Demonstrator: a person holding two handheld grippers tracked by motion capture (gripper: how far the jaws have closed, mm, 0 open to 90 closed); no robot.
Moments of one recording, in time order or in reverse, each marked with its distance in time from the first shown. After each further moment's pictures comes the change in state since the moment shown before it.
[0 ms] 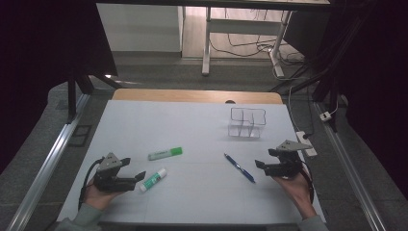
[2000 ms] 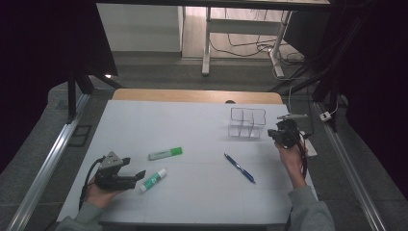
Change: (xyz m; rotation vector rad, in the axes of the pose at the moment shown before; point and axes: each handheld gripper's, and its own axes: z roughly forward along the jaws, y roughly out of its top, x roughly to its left) left arm 0.006 -0.002 0.007 0.028 0.006 -0.022; right arm -0.073 0.049 0.048 0.097 -0.252 0.182
